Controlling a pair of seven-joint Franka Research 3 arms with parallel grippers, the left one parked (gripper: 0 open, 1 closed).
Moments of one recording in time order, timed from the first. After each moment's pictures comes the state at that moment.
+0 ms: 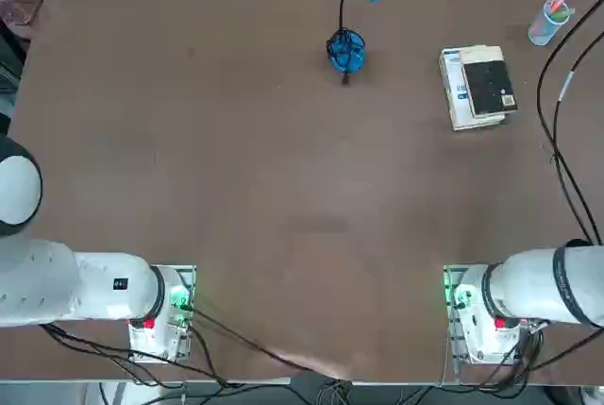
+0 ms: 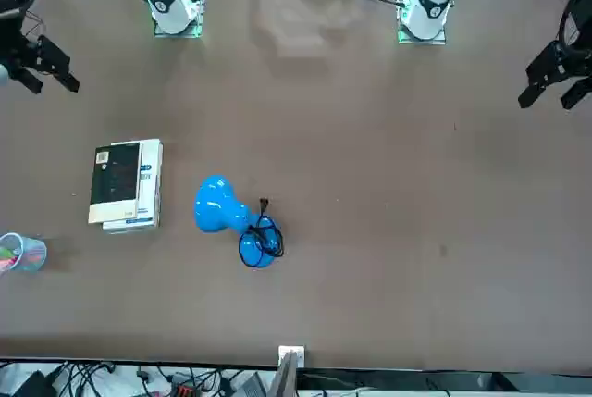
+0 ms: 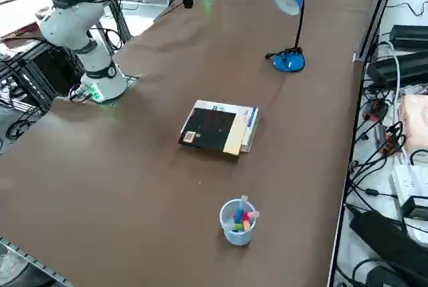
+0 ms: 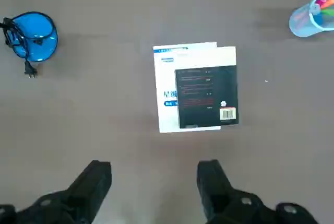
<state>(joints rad) 0.03 -0.12 -0.06 -1.71 0.02 1.62 -0.04</state>
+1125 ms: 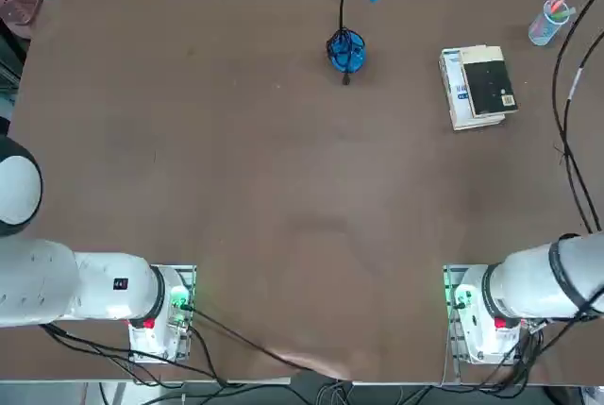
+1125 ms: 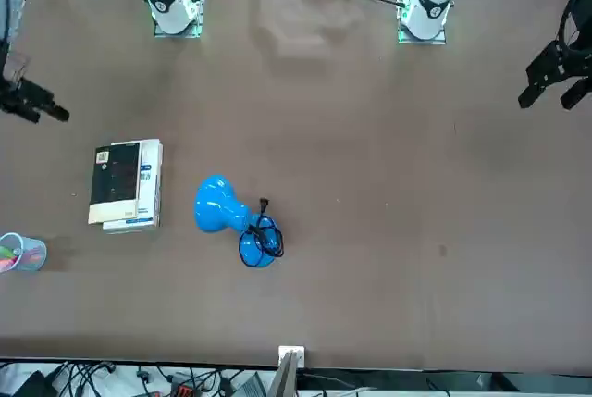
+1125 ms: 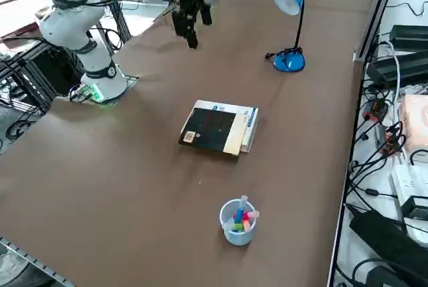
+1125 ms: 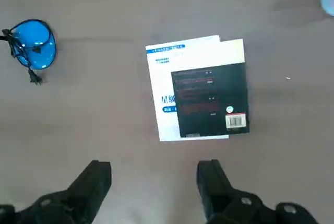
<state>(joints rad) -0.03 0.11 -0.24 -1.63 0.23 1.62 -0.25</state>
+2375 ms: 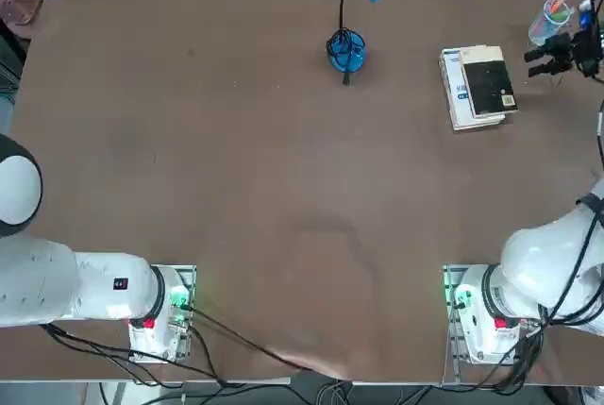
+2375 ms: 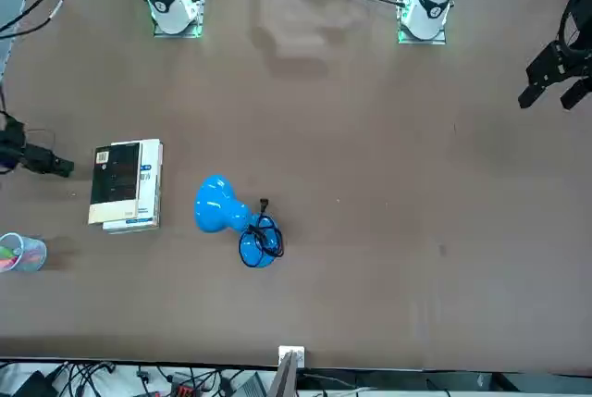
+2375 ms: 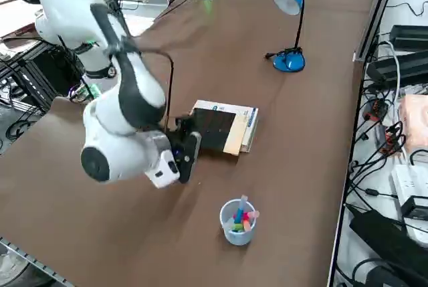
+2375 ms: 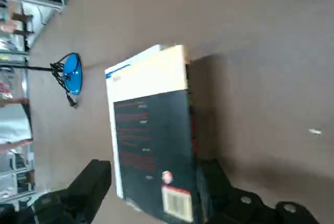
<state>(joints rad) -0.46 0.72 -0.27 -1.57 0.89 1.62 -0.97</state>
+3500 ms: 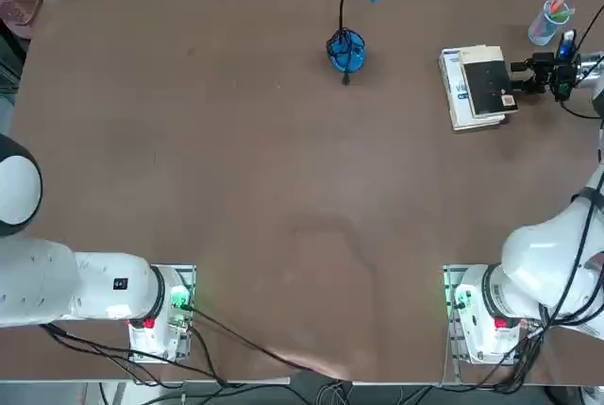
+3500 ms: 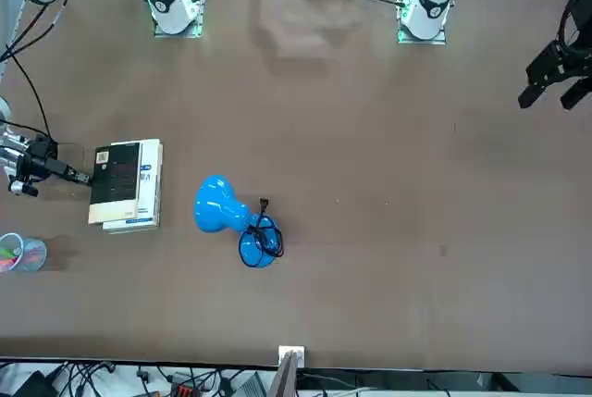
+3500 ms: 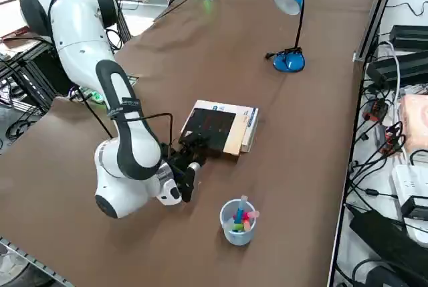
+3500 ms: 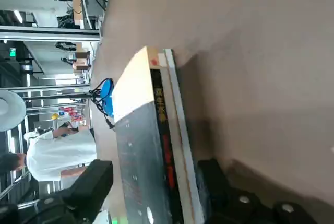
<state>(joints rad) -0.51 0.92 -0.25 -1.48 1.10 1.49 -0.95</state>
